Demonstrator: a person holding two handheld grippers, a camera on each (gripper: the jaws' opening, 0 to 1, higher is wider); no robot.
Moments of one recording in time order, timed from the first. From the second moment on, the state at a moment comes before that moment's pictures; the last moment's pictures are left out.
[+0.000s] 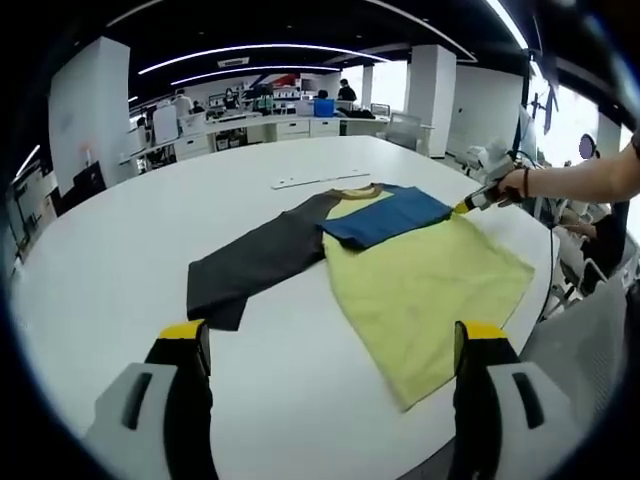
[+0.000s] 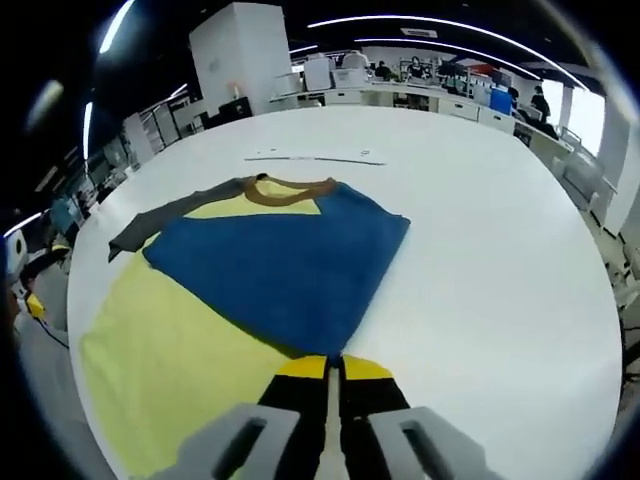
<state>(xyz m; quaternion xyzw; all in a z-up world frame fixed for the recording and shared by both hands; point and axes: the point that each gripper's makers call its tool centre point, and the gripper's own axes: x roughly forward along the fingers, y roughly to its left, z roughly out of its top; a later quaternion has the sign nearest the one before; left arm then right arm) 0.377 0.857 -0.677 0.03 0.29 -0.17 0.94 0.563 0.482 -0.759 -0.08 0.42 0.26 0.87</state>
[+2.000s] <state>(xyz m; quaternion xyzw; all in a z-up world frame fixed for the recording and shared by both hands) 0.419 0.945 -0.705 0.02 0.31 -0.04 0.95 0.576 0.451 -0.745 -0.03 0.41 0.23 0.88</state>
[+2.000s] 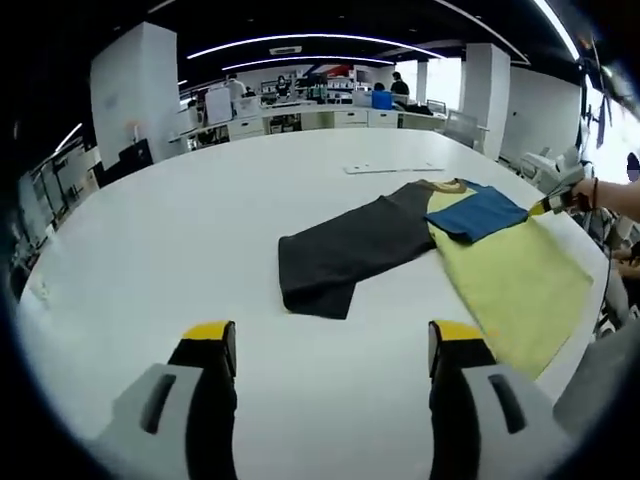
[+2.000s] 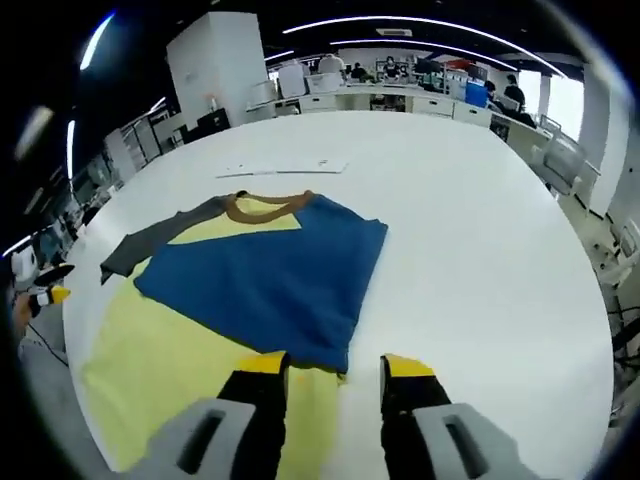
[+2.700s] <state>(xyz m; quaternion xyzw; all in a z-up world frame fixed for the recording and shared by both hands) 0.452 0.978 -0.726 0.02 0.30 0.01 0.95 0.545 0.480 -0.701 -0.05 0.35 0.32 0.88</state>
